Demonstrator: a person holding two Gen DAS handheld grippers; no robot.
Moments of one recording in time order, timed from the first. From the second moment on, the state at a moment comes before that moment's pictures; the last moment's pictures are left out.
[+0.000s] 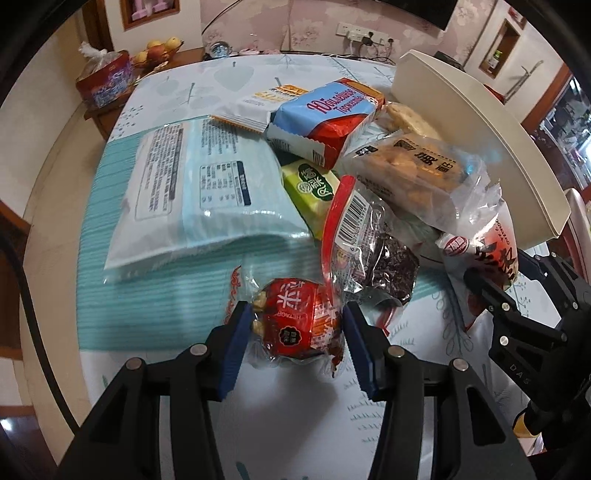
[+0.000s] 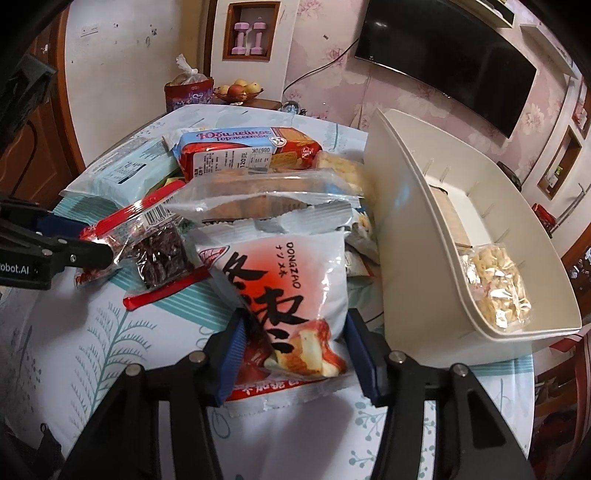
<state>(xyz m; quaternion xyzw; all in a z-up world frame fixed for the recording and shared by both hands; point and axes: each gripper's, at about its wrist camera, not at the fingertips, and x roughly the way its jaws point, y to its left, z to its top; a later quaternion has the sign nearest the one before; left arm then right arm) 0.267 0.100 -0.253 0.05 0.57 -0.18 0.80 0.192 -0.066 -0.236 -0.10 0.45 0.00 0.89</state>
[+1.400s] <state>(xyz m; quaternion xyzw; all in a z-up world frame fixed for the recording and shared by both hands) 0.230 0.054 -0.185 -0.04 0.55 -0.06 0.83 0.164 -0.141 -0.122 -0.10 0.38 0.16 0.91</state>
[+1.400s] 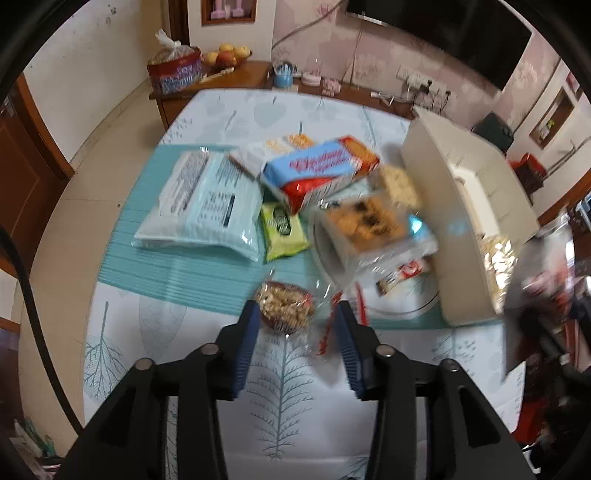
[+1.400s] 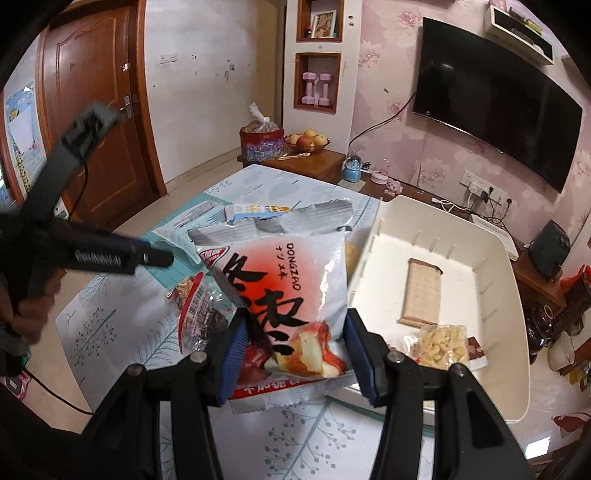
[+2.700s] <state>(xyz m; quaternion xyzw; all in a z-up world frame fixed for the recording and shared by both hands) 0.284 0.049 -0.170 -0.02 0.54 -0.12 0.83 0.167 -0.156 -0.109 -0.05 0.37 0.05 0.93</state>
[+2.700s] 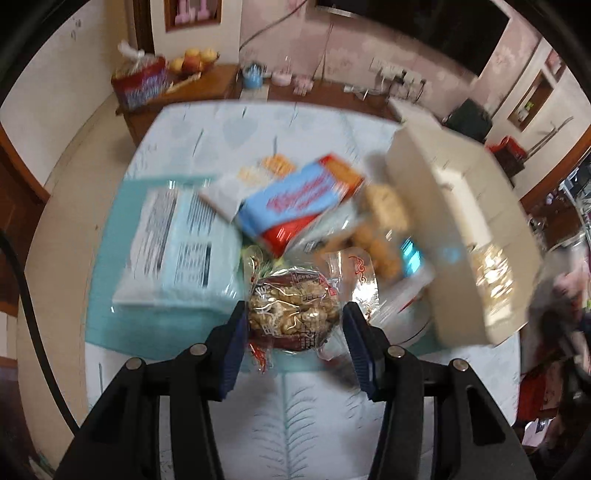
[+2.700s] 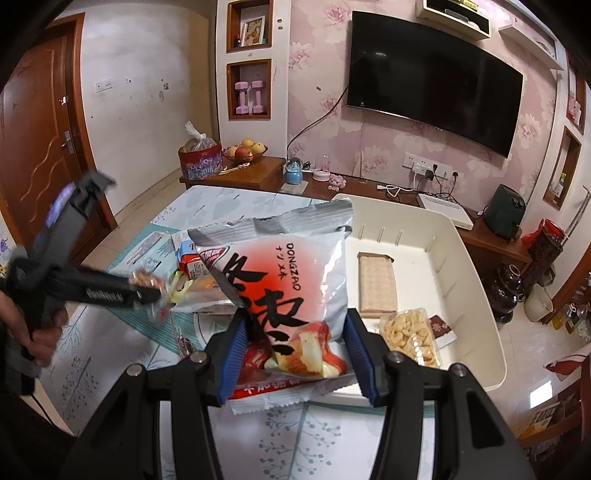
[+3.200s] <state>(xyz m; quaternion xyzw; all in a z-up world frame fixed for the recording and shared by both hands) 0.262 -0.042 -0.083 -0.04 0.45 -0.17 0.88 0.170 -0.214 -0.100 -0.07 0.36 0.08 0.93</state>
